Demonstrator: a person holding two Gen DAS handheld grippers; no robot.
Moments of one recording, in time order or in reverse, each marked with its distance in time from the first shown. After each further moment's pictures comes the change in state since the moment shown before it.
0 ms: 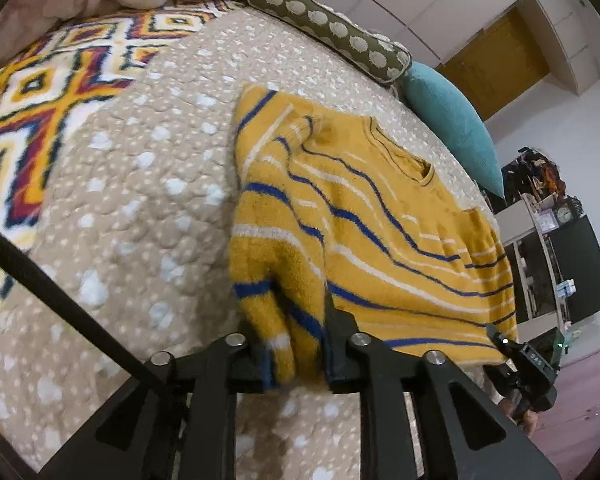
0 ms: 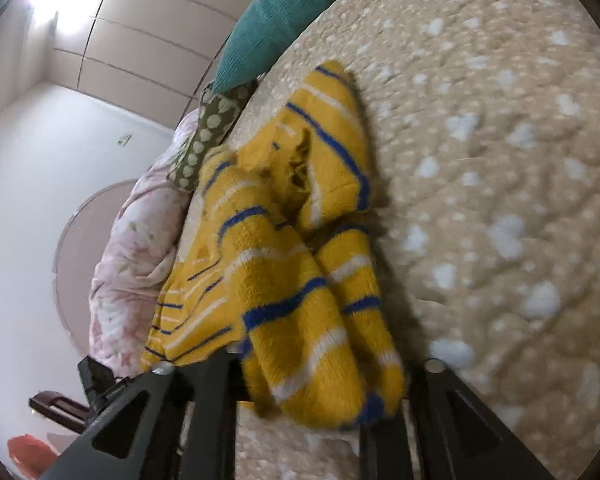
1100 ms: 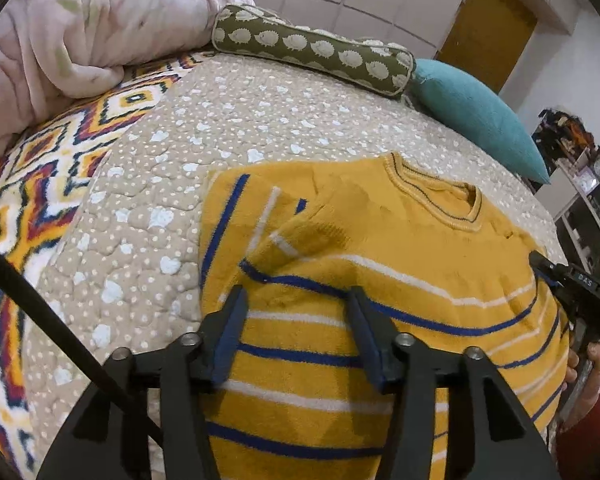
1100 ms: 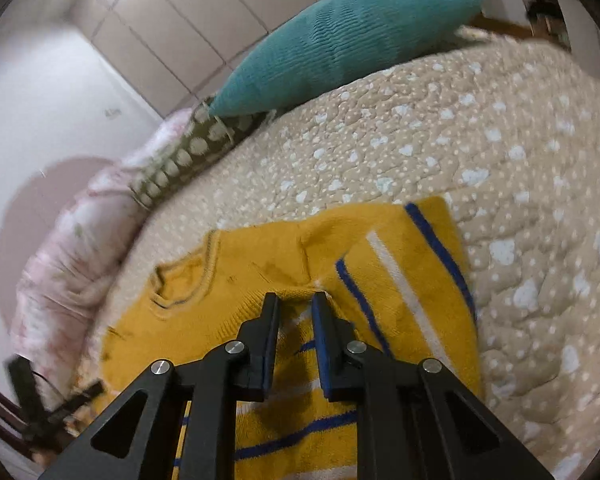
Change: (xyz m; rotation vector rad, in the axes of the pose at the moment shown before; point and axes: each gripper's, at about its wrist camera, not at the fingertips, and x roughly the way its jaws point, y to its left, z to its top) left arm 0.072 -0.037 0.068 0.232 -0.122 0.179; right arm 0.094 0.036 0.108 -0.257 -0.099 -0.133
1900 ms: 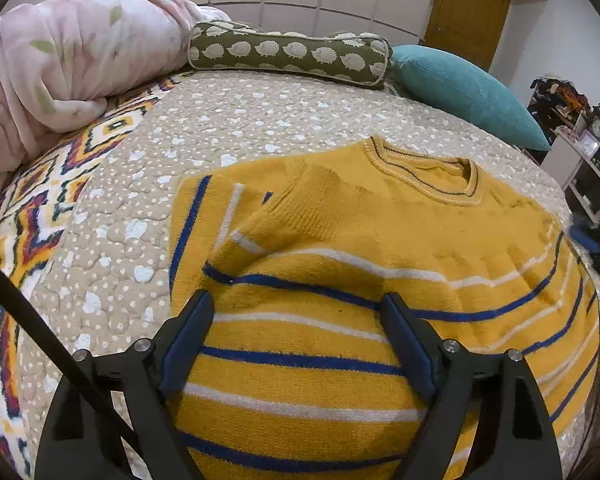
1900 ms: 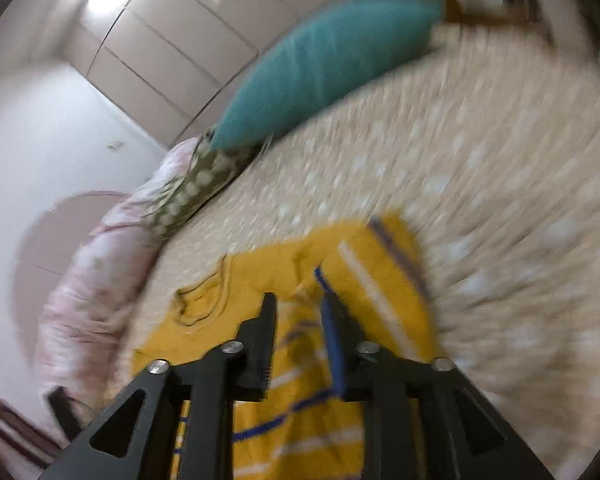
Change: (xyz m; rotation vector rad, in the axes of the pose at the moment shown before) left arm 0.009 -0.025 -0.011 0.128 -0.027 0.049; right arm -0.056 0.011 0.001 0.022 -0.103 -0.044
